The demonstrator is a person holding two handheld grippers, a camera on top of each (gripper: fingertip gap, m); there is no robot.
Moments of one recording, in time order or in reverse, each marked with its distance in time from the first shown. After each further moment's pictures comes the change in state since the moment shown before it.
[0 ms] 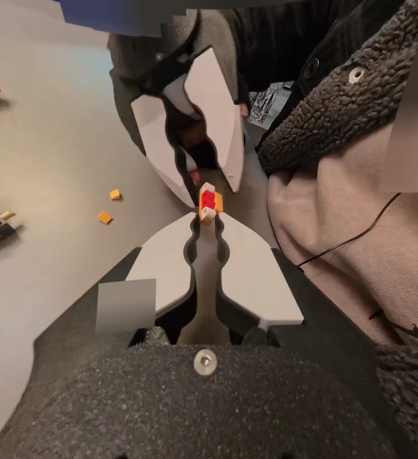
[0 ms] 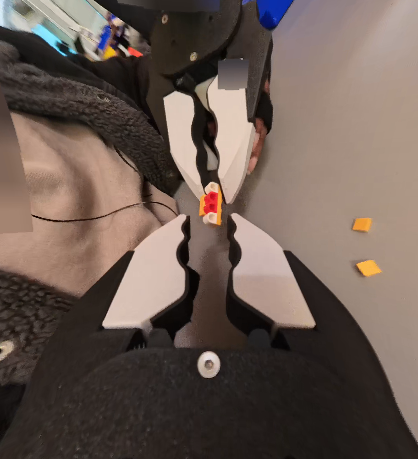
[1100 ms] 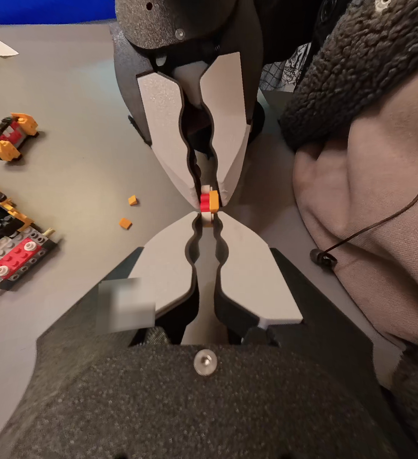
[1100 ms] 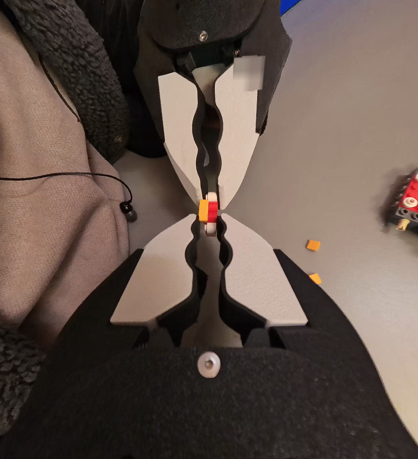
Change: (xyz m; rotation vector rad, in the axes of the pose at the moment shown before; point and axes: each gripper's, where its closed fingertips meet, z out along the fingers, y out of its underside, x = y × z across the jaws) left arm -0.003 0.007 0.002 -0.078 -0.137 0.227; right arm 0.011 0.004 0.007 -0.094 0.314 -0.416
